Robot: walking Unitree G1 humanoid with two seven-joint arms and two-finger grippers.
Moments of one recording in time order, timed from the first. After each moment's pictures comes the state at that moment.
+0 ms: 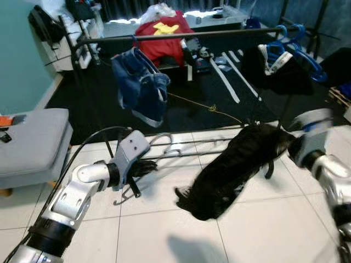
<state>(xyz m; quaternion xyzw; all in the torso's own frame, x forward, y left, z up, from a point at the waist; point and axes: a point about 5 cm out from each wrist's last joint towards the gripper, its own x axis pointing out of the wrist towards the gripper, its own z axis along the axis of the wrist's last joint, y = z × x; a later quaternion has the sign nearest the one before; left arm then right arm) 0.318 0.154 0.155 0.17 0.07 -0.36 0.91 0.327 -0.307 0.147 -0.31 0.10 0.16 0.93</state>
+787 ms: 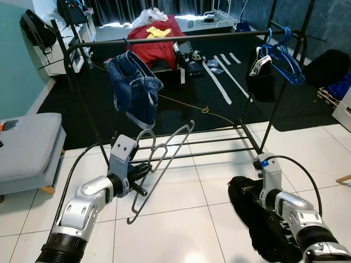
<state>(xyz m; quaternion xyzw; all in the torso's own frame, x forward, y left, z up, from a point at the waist) 0.310 0.145 0.127 0.02 0.10 -0.30 0.95 0.318 -0.261 0.065 0.04 0.23 0.13 0.97</state>
